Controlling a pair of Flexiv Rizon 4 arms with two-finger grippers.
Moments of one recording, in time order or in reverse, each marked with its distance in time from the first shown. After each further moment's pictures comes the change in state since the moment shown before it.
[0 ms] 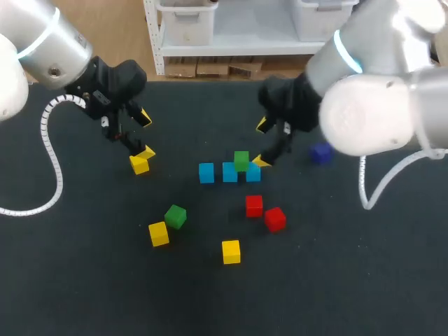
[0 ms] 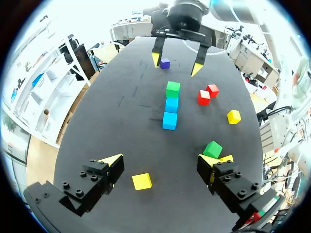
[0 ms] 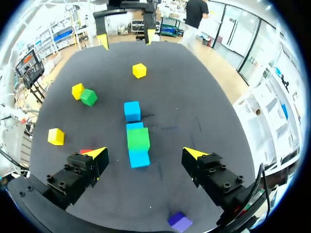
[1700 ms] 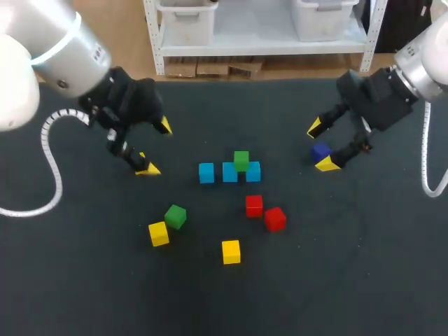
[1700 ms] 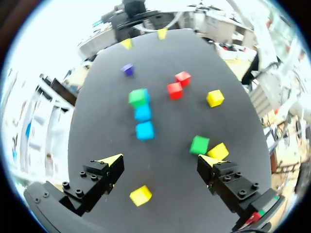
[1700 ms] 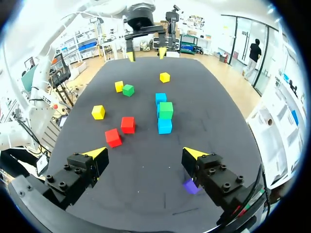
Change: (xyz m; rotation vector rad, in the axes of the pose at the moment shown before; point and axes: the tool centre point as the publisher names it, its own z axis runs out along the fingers) left arm -0.024 -0.050 0.010 0.042 0.042 0.417; right arm 0.067 0.028 -0.081 -0.176 -0.144 -0.076
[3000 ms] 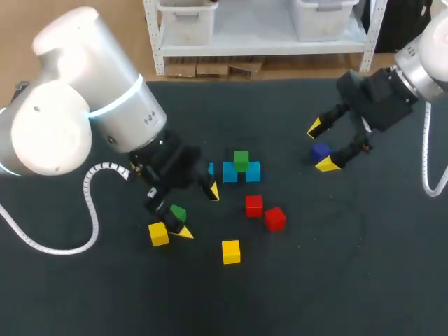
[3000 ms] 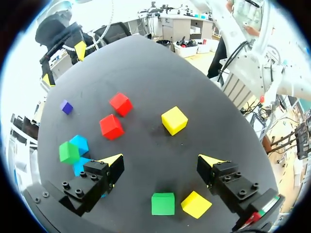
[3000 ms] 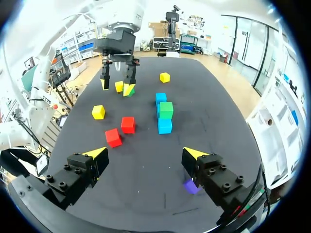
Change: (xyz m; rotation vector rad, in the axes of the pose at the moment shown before) left arm -0.055 -0.082 0.086 0.212 -0.089 0.232; right arm 0.000 0.000 0.000 0.000 -0.001 0.000
